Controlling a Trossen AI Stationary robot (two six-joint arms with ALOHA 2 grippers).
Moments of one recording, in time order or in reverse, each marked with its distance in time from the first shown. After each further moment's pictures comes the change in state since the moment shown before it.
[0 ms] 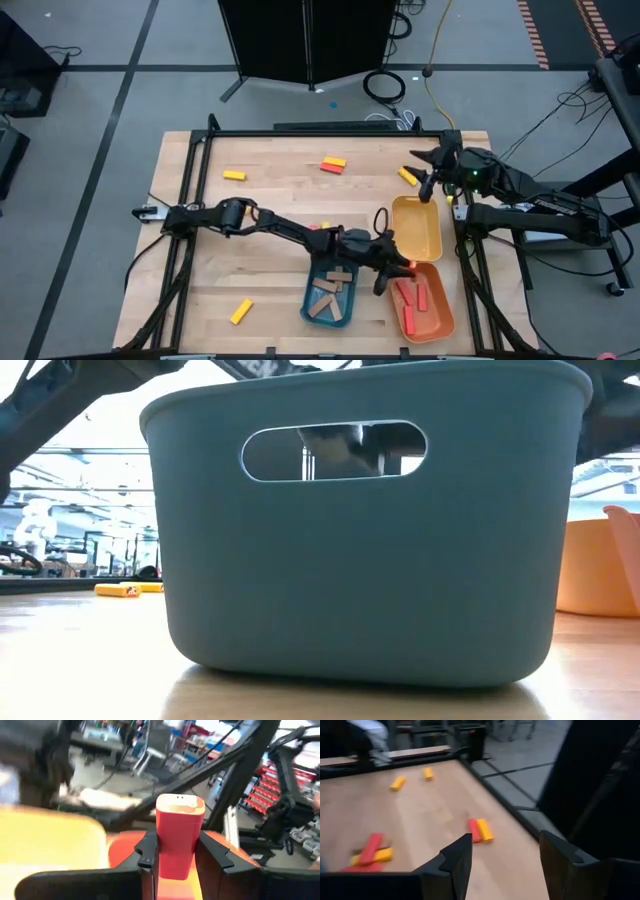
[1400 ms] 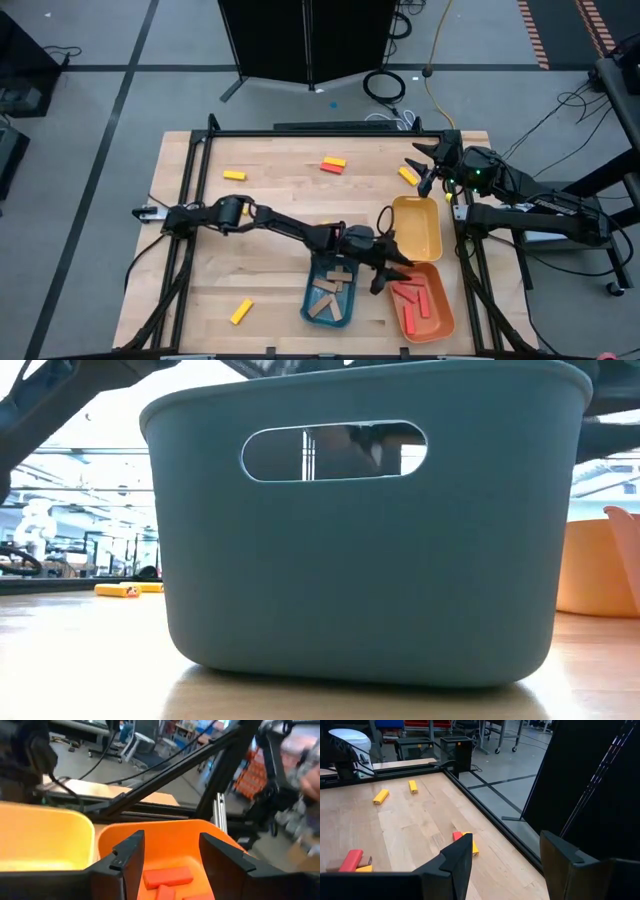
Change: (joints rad) left arm 0.019 -0.031 0.008 -0.118 0.087 0.042; right arm 0.000 0.000 0.000 0.067 0.074 -0.032
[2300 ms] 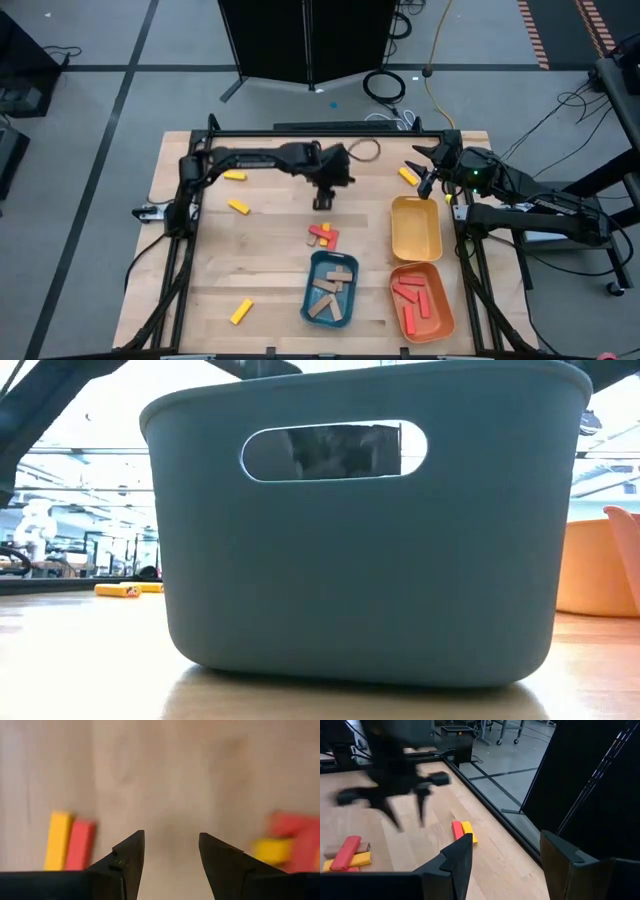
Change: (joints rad) left arm 0.415 -0.387 -0.134 -1.240 -0.161 0.628; right arm 0.000 0.002 0.000 -0.046 -0.001 -0.019
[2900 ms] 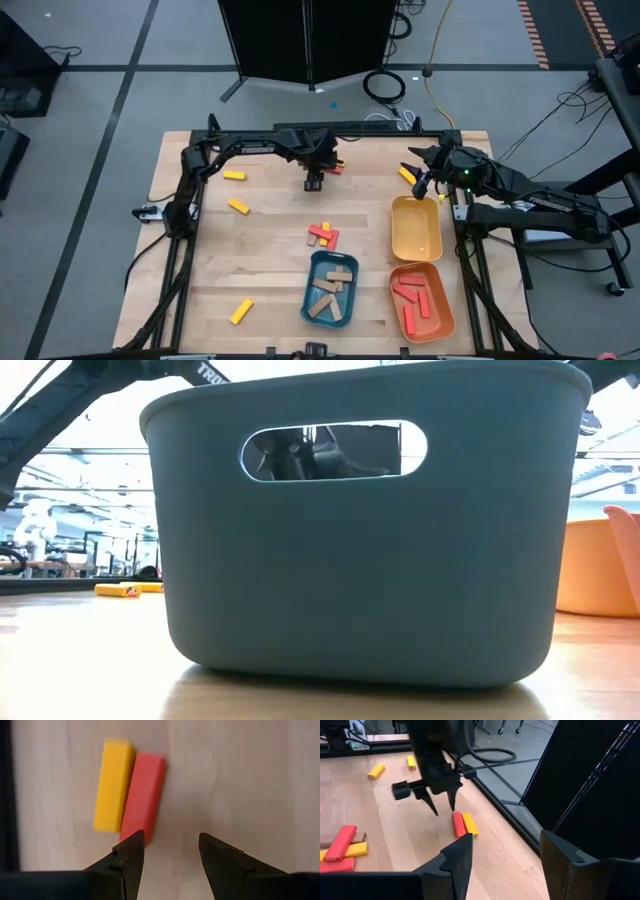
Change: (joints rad) left arm 0.187 0.054 -0.108 0.103 -0.036 0.146; right arm 0.000 0.066 0.000 0.008 0.000 -0.005
